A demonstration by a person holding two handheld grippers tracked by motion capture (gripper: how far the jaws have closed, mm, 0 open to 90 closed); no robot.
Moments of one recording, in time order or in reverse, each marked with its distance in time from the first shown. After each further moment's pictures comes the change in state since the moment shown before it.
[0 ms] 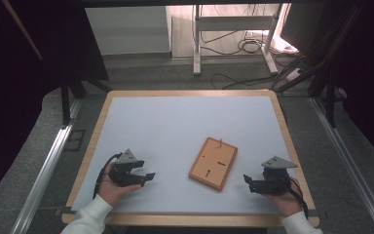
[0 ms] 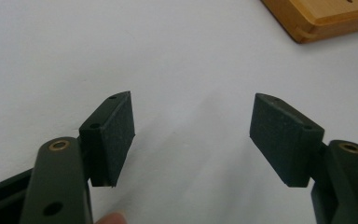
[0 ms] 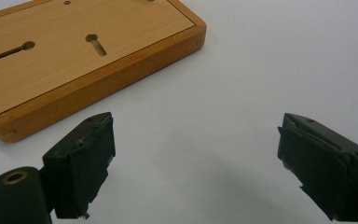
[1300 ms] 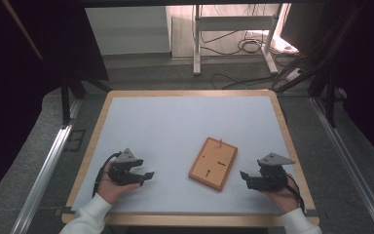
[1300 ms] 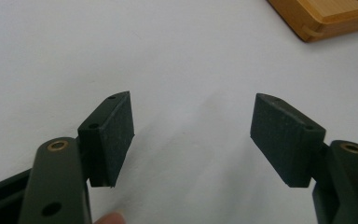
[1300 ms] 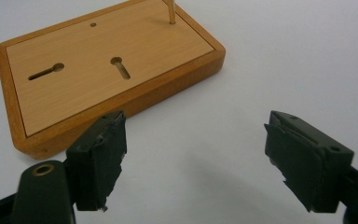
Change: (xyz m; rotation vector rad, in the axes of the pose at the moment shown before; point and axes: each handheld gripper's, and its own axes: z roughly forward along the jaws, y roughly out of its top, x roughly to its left) left arm 0.003 0.000 0.000 -0.007 0.004 0.015; right arm 0.007 0.016 0.000 -0.019 0.046 -0.021
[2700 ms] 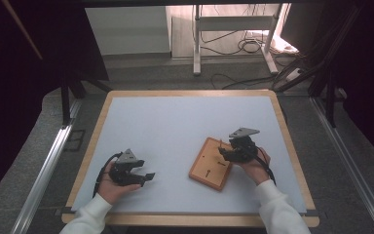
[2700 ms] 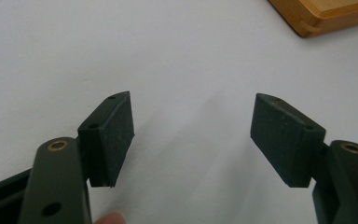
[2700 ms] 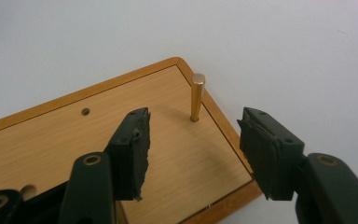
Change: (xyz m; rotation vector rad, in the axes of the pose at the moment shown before) left arm 0.000 0.000 0.001 0.009 -0.009 0.009; right arm 0.010 0.074 0.081 0.035 0.045 -0.074
